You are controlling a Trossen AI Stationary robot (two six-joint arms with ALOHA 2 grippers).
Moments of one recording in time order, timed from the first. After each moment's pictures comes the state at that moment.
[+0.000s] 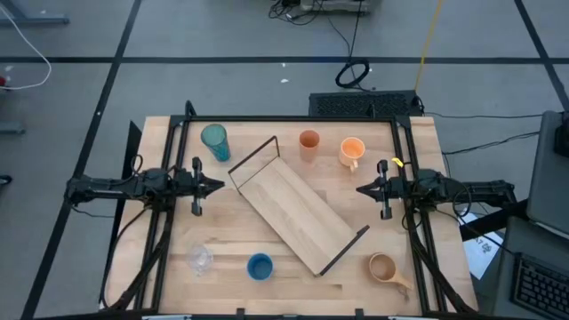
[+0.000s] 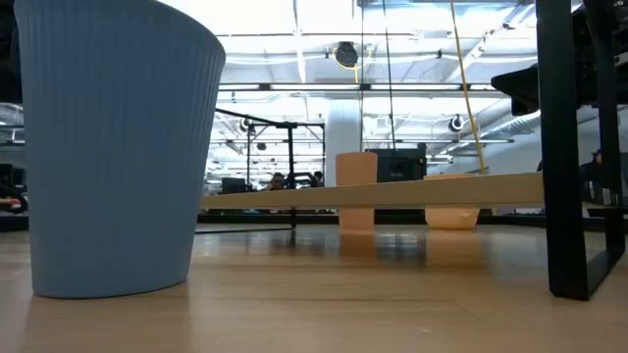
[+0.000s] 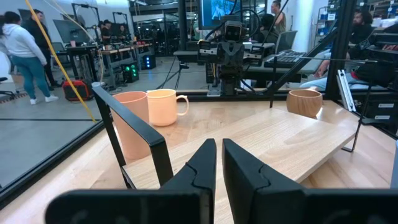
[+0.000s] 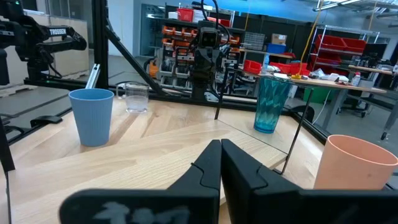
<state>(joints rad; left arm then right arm) -0.03 0.06 0.01 0.06 -0.11 0.05 0.01 0.01 0.01 0.02 0.00 -0.12</state>
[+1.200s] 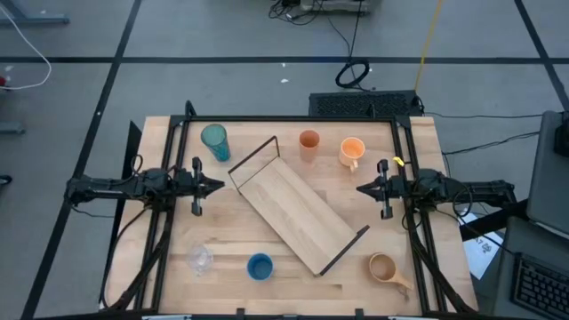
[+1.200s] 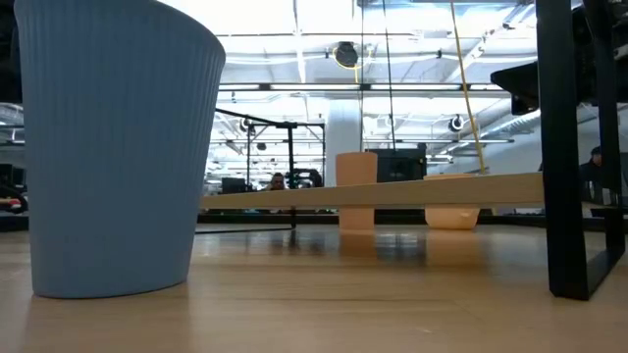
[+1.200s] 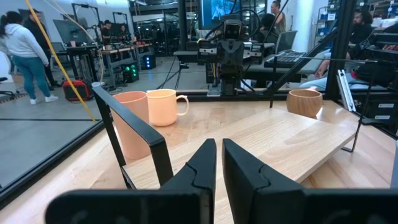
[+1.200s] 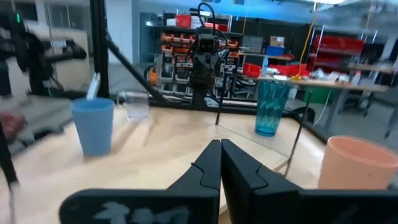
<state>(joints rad) -0.03 0.06 0.01 0.06 -0.11 0.05 0.01 0.01 0.01 0.04 0.00 -0.06</state>
